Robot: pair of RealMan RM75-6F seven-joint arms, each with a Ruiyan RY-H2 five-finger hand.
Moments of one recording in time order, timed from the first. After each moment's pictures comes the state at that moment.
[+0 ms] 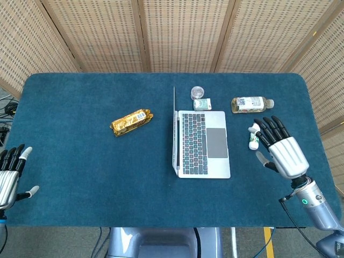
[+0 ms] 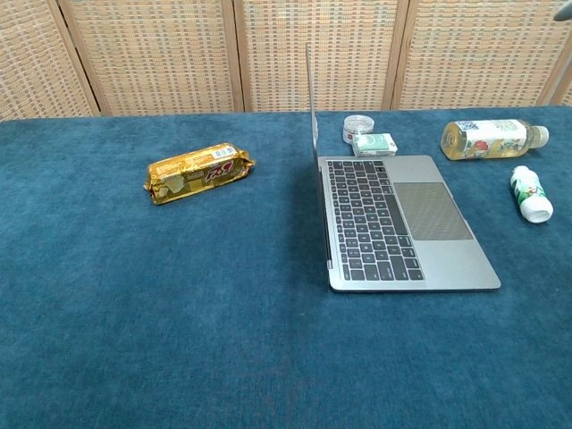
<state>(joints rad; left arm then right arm) -0.10 -1.14 -0.04 -1.62 1.46 1.46 0.17 0.40 -1.17 0.17 -1.42 -1.72 1.40 0.08</state>
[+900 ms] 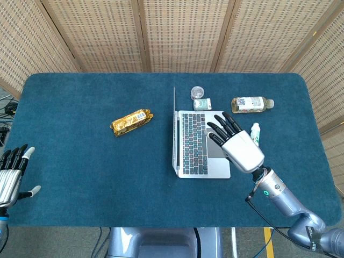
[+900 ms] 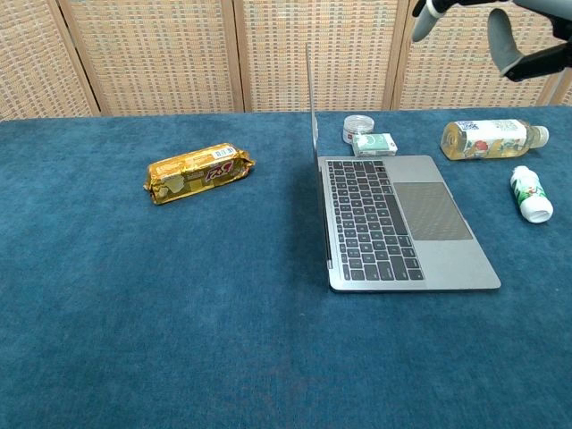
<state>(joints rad) -0.11 -1.15 -0.04 -1.59 1.44 1.42 0.15 0.59 -1.20 0.21 -1.64 -1.70 1.21 -0.22</state>
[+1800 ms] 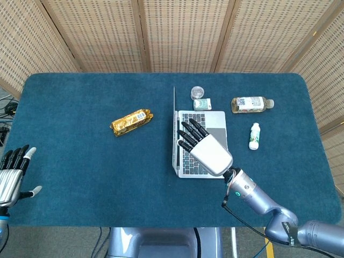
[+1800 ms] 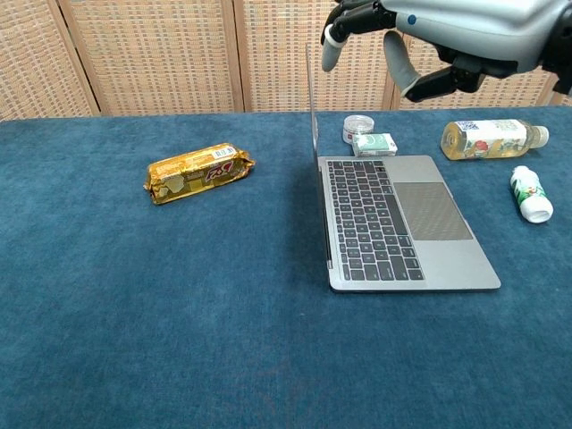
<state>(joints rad) -0.12 -1.15 -0.04 -1.59 1.43 1.40 0.13 0.71 -1.30 0.23 -1.73 -1.61 1.10 -0.42</state>
